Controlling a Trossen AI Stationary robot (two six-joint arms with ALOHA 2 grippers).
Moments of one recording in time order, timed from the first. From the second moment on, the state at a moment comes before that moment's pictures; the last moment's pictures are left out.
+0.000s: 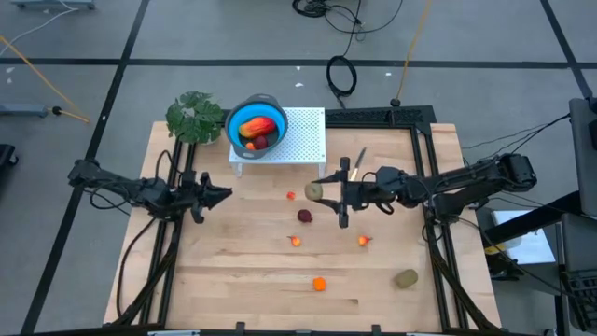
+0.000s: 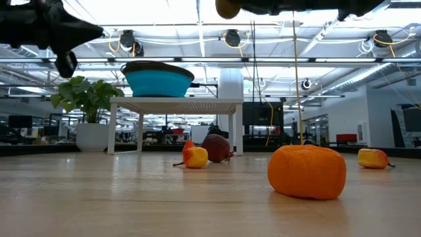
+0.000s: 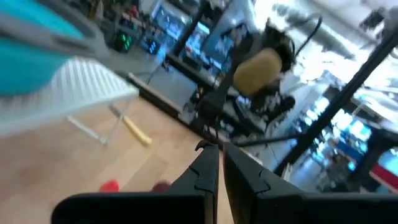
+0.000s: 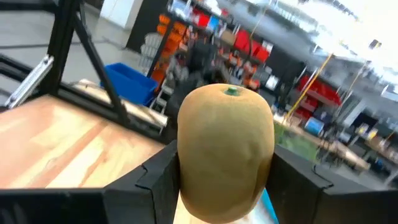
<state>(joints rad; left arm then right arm) -0.32 0.24 0.13 0.21 -0.46 -0.54 0.07 1.30 0.75 0.59 0.08 -0.45</state>
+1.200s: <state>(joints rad) -0.23 1.25 0.74 0.48 -0.47 -0.20 0.01 1.30 0.75 0.41 0.02 -0.33</state>
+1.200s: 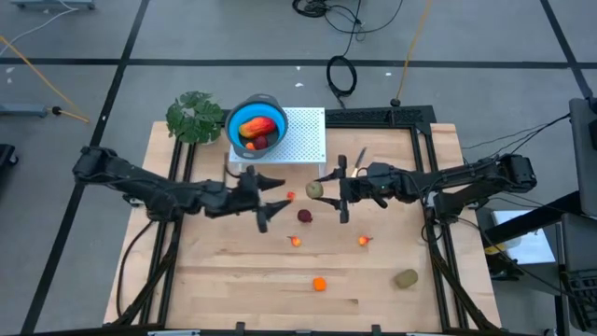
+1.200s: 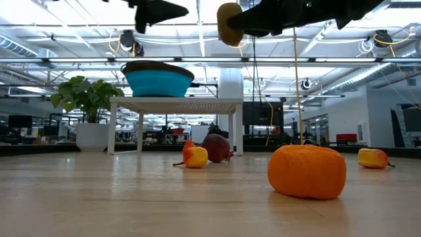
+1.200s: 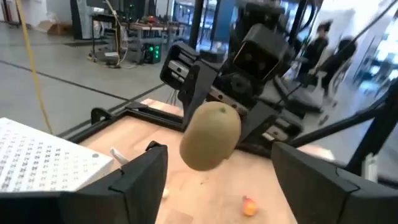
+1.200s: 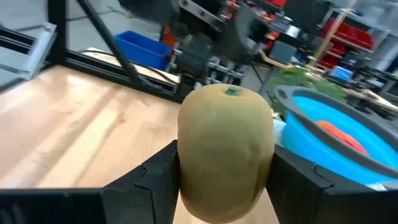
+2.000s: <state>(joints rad) -0.14 1.52 0.98 0.41 -0.30 -0.13 0.01 1.30 0.75 0.39 -0.01 -0.27</state>
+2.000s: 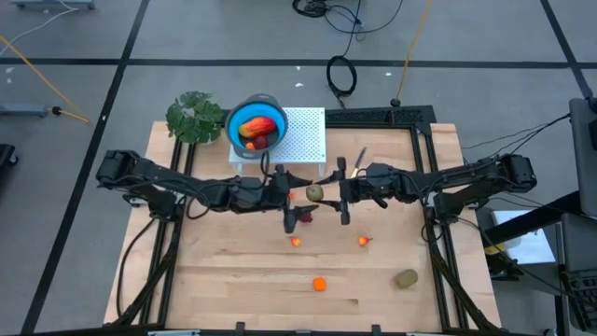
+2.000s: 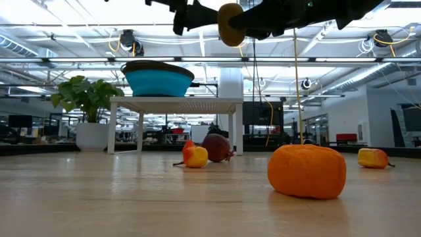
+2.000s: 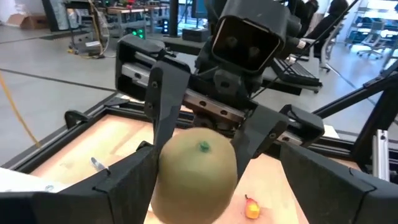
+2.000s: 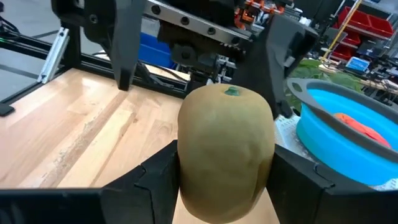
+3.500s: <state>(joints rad) -0.12 1.51 1.01 0.38 -0.37 -0.08 0.01 1.30 0.75 0.34 0.03 -0.04</state>
